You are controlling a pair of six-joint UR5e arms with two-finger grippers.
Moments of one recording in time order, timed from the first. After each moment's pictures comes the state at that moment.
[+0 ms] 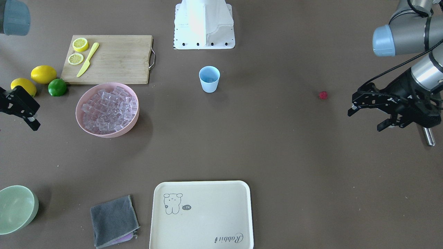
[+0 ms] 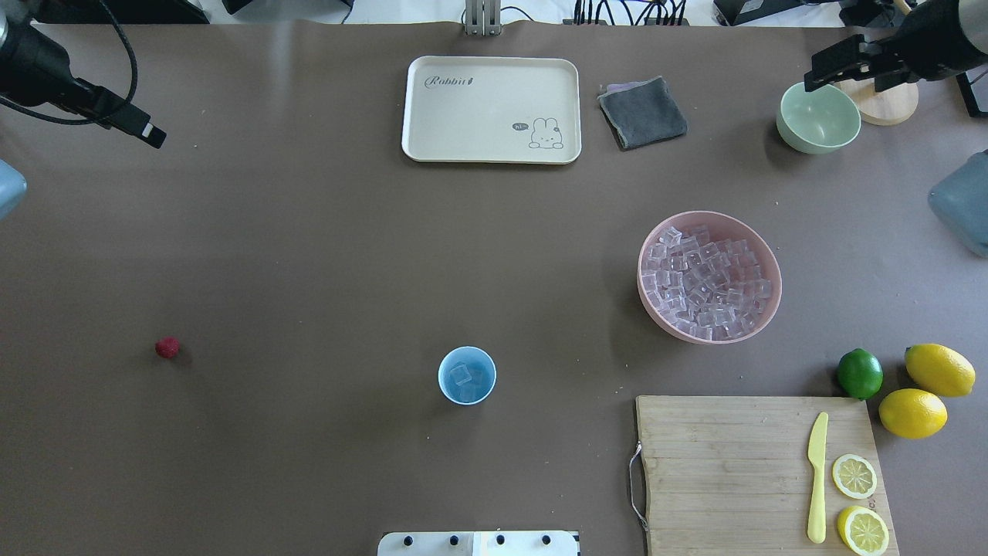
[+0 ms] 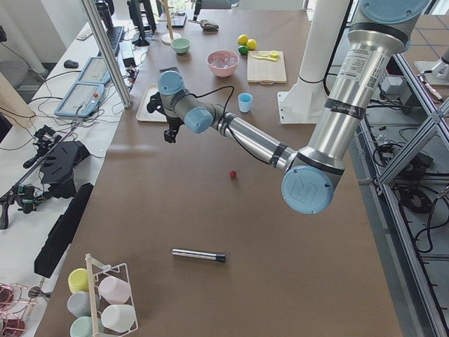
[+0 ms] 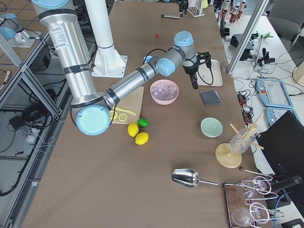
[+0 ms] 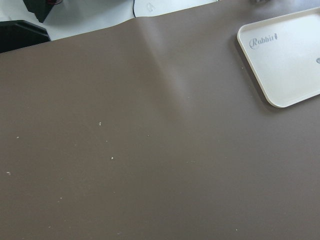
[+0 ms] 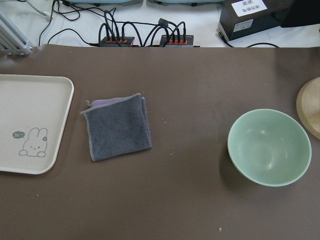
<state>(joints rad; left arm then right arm) -1.15 -1.90 -1.72 -1.81 -2.41 -0.36 1.18 -1.30 1.91 -1.38 2.11 0.74</state>
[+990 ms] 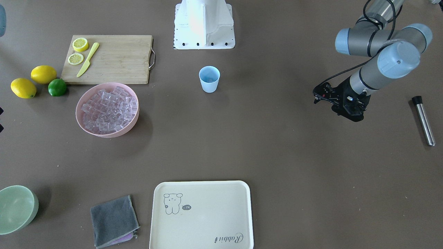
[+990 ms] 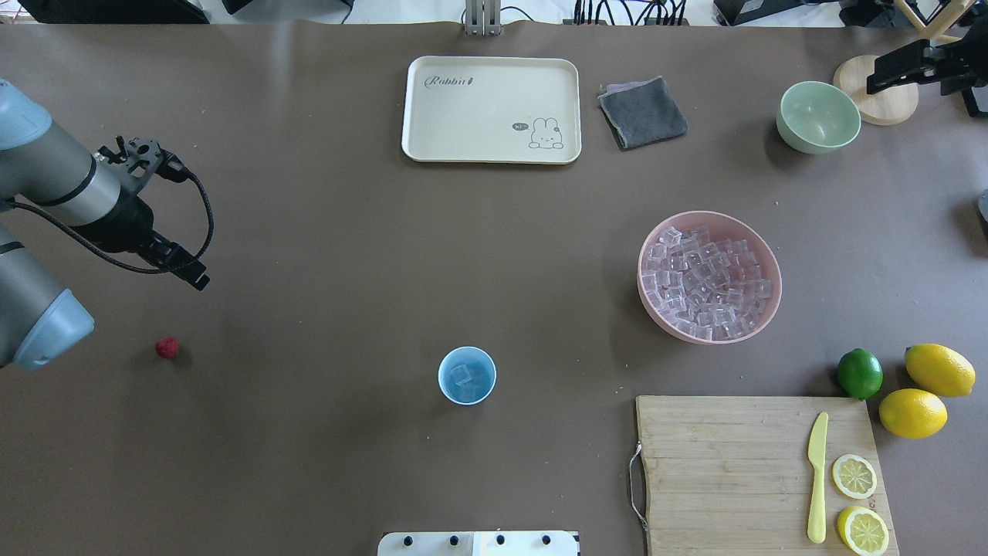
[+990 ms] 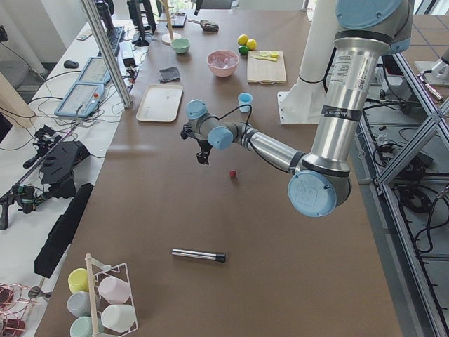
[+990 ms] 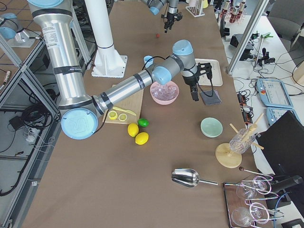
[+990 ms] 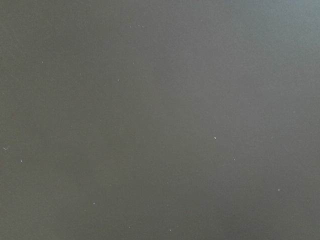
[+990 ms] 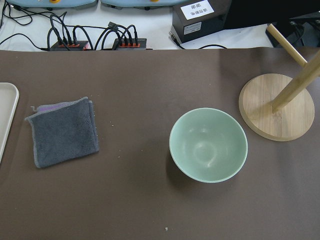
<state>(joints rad) -0.89 -1.77 -1.72 -1.79 -2.30 -0.37 1.24 -1.37 1.90 -1.37 2.08 0.71</state>
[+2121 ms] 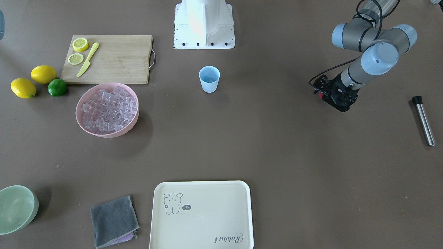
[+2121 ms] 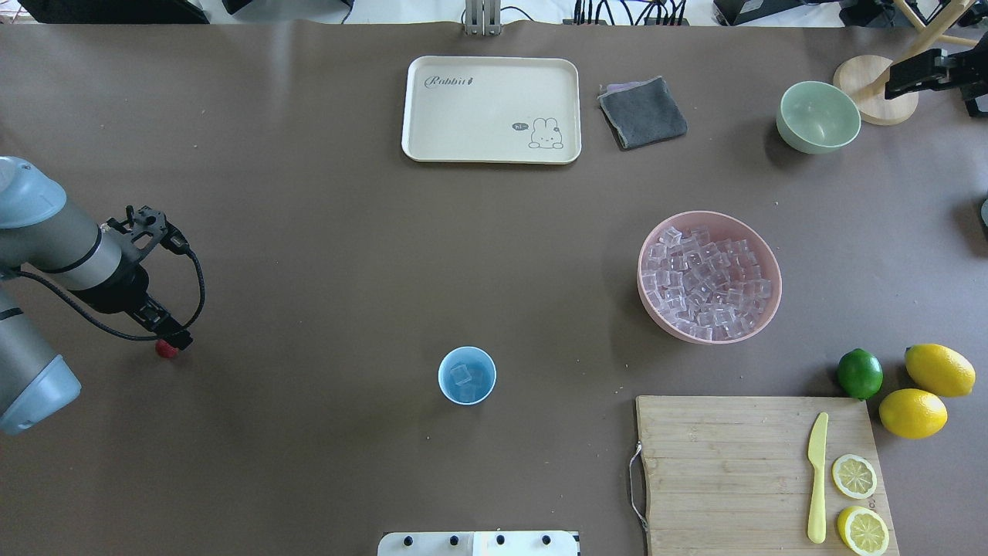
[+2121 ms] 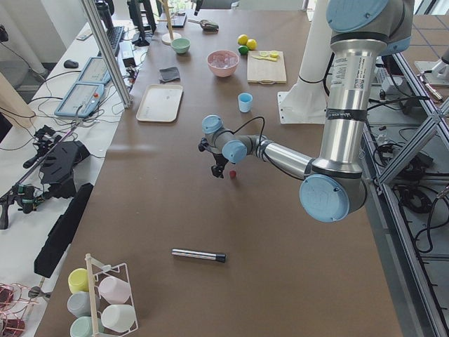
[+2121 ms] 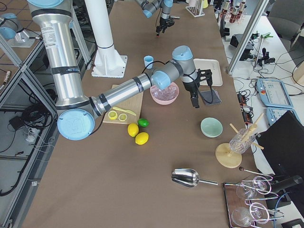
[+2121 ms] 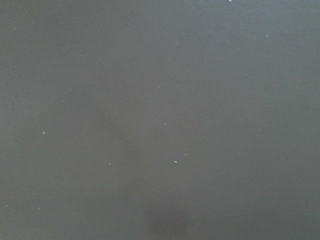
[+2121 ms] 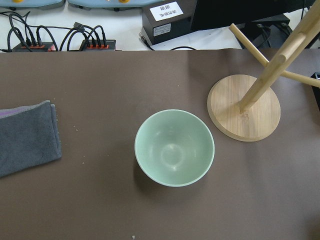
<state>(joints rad) -0.79 -1.65 -1.73 -1.85 -2.25 -0.27 1.23 -1.39 1.88 -1.37 2.01 0.71</state>
